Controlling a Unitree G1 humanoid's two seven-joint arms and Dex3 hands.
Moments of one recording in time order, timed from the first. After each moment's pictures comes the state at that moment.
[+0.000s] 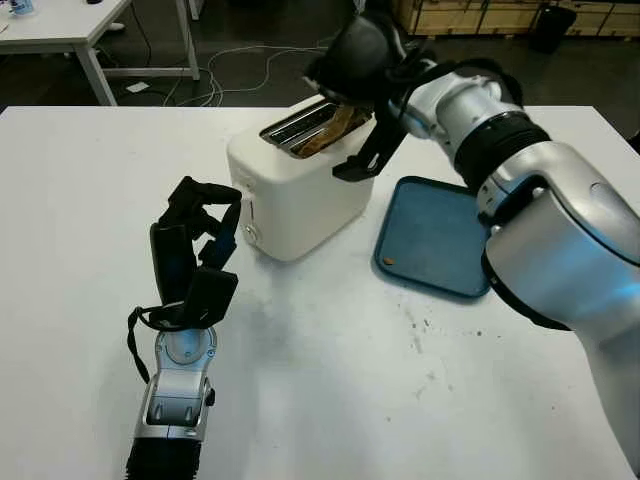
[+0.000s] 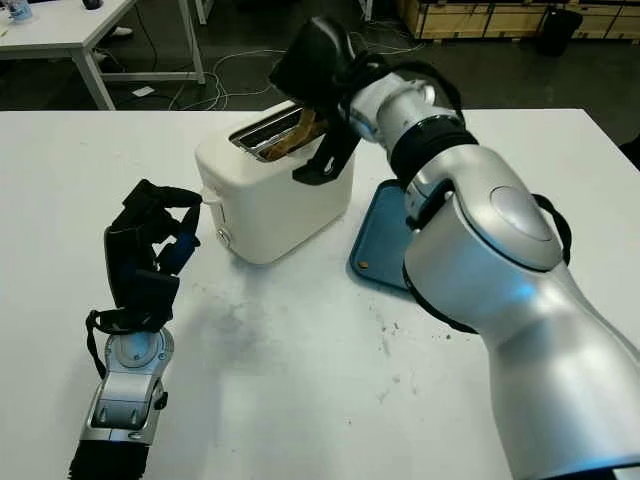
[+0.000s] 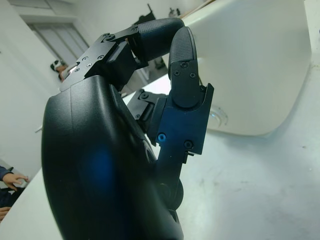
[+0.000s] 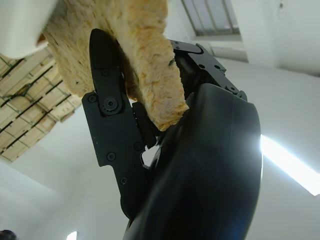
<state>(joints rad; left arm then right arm) -0.11 -0.01 0.02 -0.01 0.25 -0.25 0.30 -1.51 -0.23 0.94 1.37 -1.12 -0.24 -0.32</state>
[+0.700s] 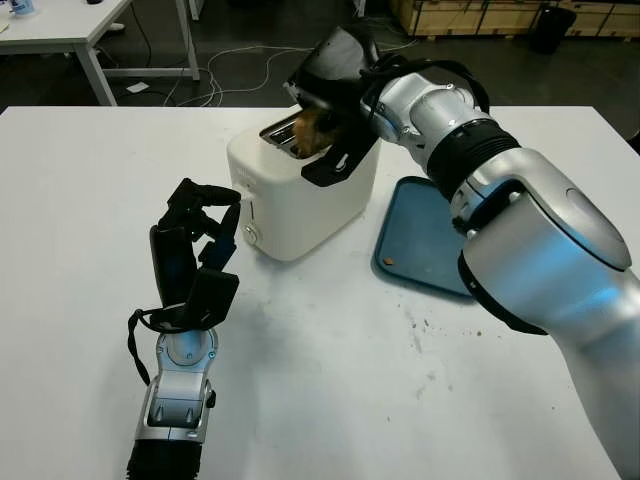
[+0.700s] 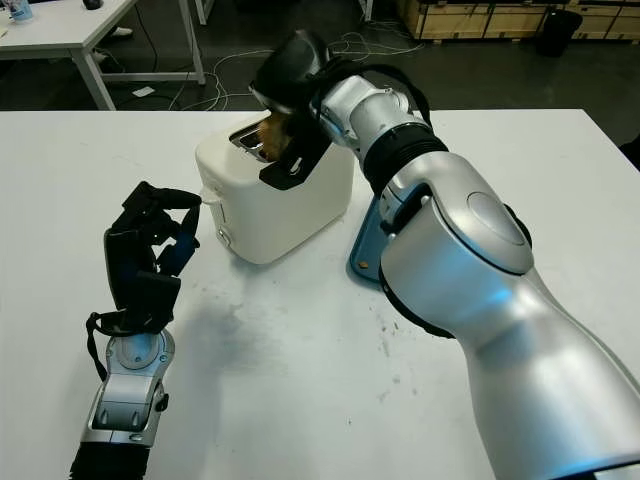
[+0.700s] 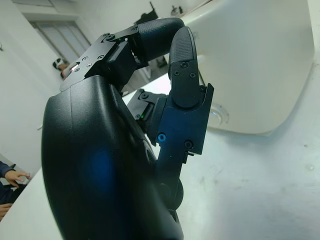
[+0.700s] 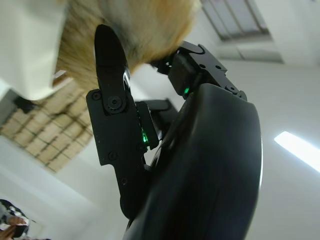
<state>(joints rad) -0.10 -0.01 0.02 -0.01 0.26 -0.25 0.32 -1.53 -0.18 0.79 1.37 -0.98 -0.28 -0.02</state>
